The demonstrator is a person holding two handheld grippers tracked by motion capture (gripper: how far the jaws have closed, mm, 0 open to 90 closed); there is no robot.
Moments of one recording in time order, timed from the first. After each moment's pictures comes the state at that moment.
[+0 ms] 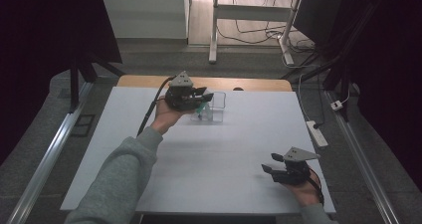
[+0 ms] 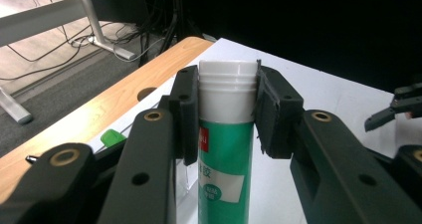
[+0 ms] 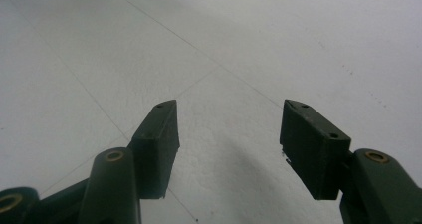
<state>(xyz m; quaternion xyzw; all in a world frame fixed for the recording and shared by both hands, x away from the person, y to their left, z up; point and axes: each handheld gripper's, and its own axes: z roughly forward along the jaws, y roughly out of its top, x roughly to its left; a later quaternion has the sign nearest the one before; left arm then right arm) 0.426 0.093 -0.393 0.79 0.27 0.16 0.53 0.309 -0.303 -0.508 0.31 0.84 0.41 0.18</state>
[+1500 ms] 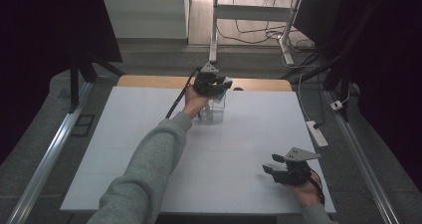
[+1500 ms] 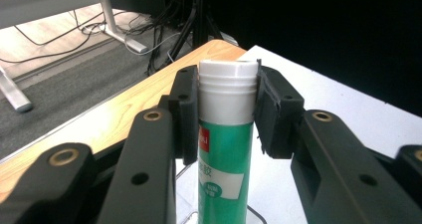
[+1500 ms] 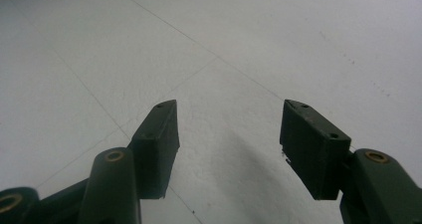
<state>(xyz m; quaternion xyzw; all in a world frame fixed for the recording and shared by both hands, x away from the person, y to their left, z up) 0.517 0.027 -0.427 0.78 0.32 0.16 0.52 0.310 -0.307 -0.512 0.32 0.84 0.41 0.17</state>
